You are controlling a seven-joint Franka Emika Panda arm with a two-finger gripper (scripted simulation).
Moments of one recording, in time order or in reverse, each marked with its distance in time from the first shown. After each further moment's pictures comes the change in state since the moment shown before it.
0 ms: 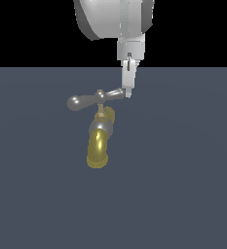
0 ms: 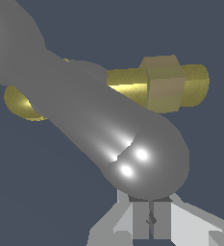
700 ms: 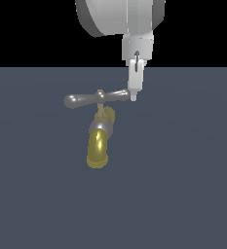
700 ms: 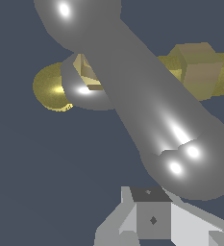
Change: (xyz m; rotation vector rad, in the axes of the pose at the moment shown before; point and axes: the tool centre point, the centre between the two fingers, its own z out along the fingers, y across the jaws) arm -0.018 -0.040 0.000 0.005 0.007 -0.012
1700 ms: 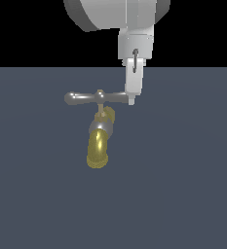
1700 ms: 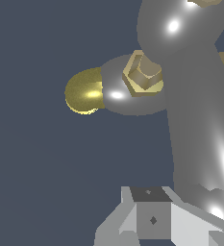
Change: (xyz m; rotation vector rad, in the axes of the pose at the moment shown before) arm 0.007 -0.049 -0.001 -0.003 0.004 -0.023
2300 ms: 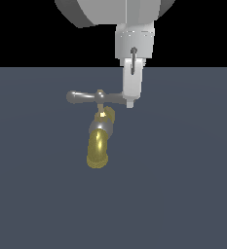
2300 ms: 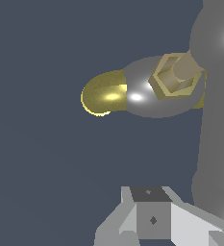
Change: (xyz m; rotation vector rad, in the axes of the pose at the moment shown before) arm 0.004 -0.031 0.000 -0.007 -0.003 0.002
